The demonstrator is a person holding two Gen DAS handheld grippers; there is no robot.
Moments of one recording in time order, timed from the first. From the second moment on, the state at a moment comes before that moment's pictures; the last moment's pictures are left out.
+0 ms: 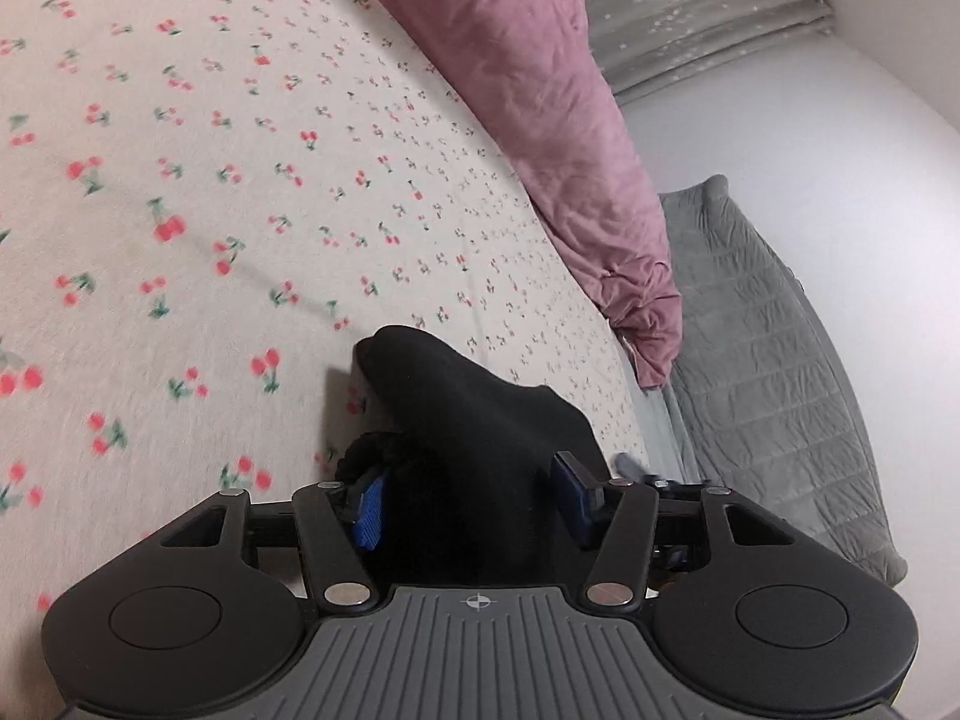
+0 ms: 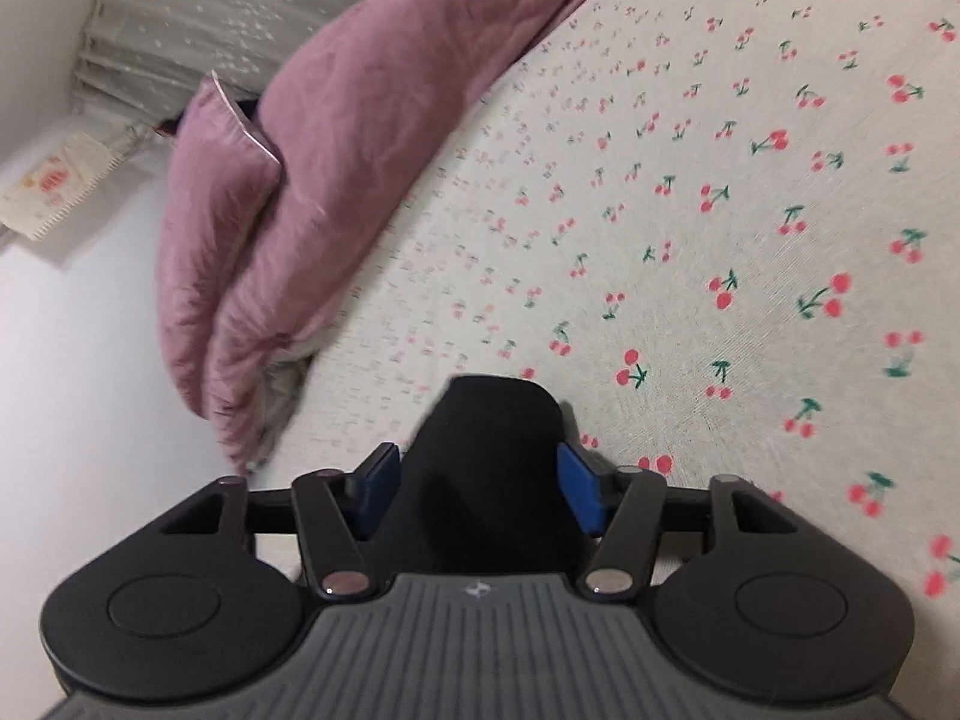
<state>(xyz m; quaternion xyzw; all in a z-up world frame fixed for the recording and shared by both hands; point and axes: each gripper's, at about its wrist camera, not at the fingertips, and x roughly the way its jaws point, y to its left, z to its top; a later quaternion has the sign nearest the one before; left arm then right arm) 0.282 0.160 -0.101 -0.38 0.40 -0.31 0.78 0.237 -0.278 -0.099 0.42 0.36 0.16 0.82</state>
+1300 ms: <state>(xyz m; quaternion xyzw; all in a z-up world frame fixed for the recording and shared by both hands) 0.080 0.073 -0.030 0.02 0.35 -0.18 0.92 0.052 -0.188 -0.026 -0.02 0.37 0.14 0.92</state>
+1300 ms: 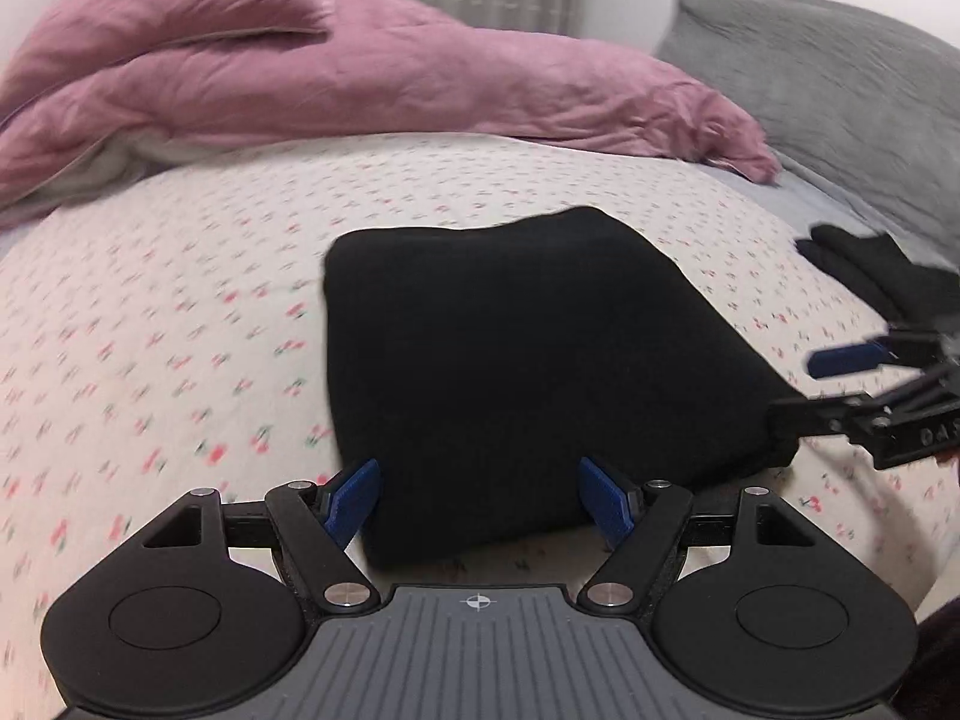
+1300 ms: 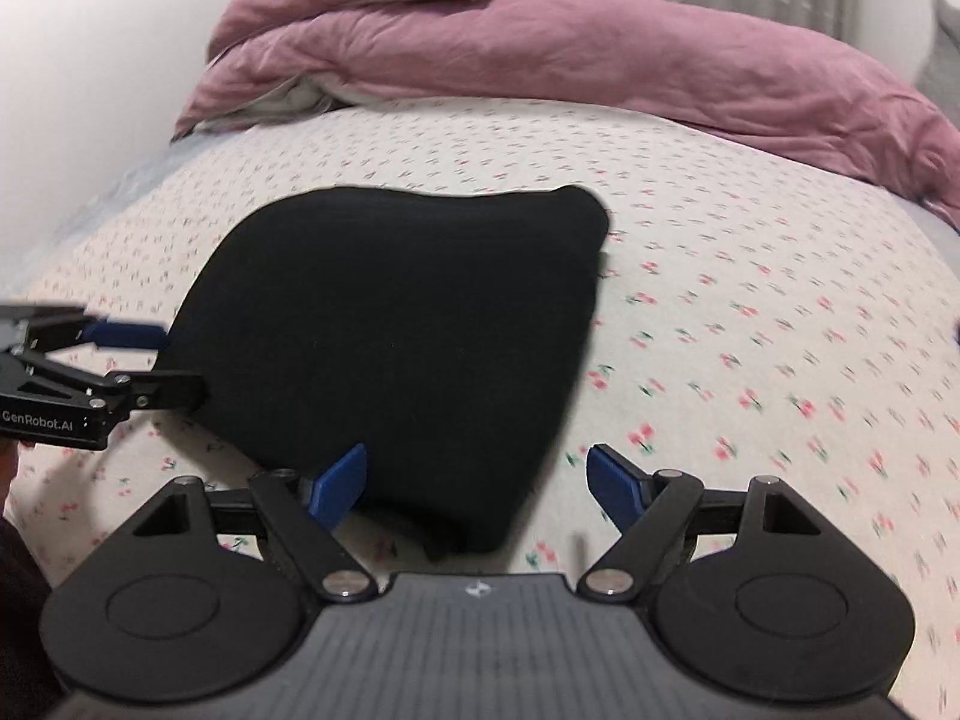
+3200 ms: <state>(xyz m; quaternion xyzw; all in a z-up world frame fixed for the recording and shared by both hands) 0.030 0.021 -0.018 0.02 0.40 -0.02 0.92 -0.005 -0.171 -0.018 -0.02 0.33 -0.03 0.94</state>
